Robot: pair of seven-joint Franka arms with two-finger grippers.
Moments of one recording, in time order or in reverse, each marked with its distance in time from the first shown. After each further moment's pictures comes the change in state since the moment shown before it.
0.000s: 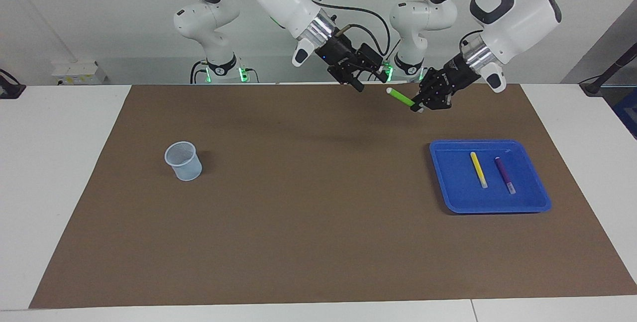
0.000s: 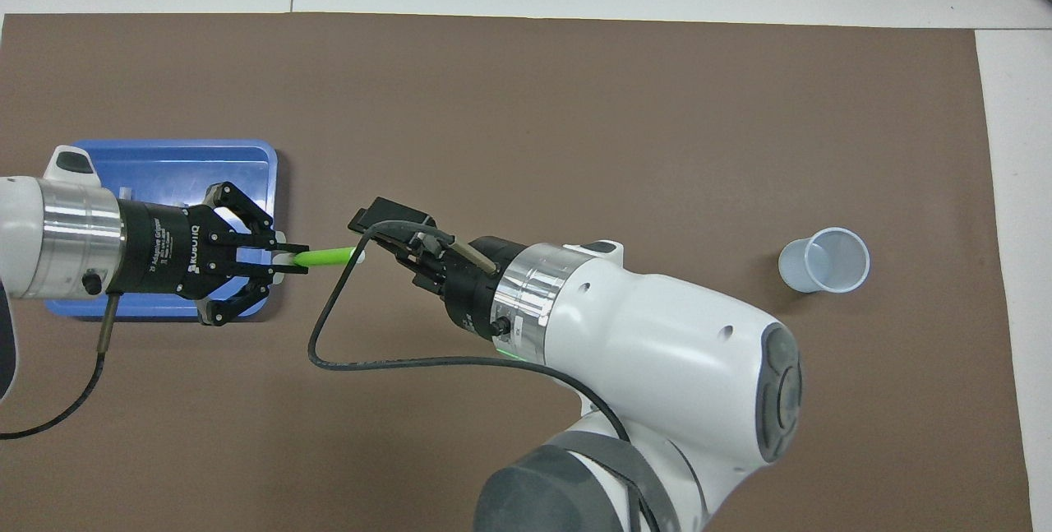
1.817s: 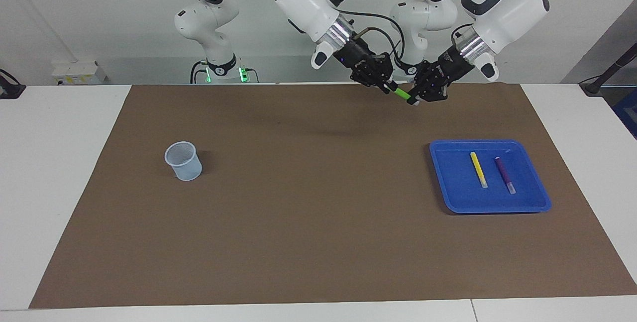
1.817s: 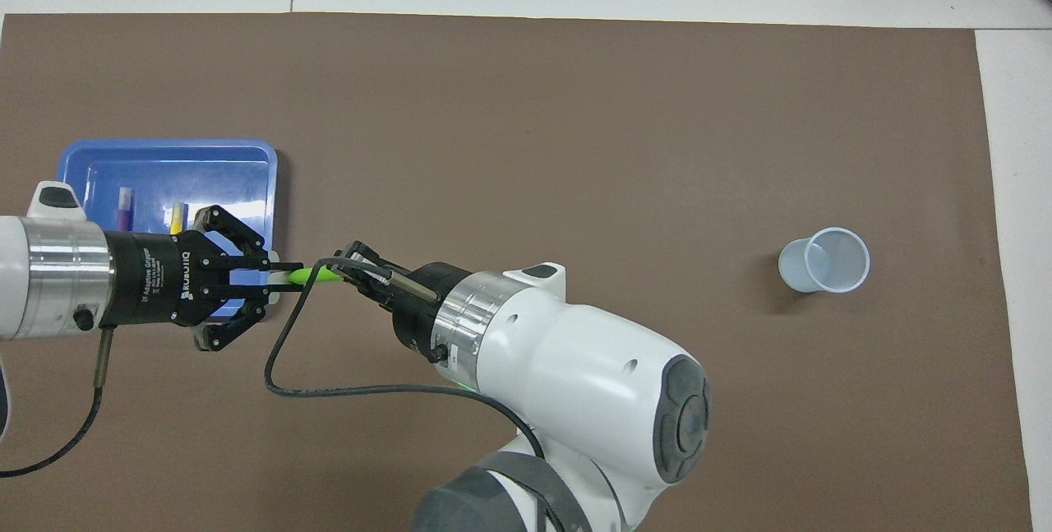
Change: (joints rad) left arm -0.001 -0.080 0.009 -0.075 -0.010 0.033 -0.039; right arm 0.071 0.071 0.009 0.006 -0.002 0.091 -0.003
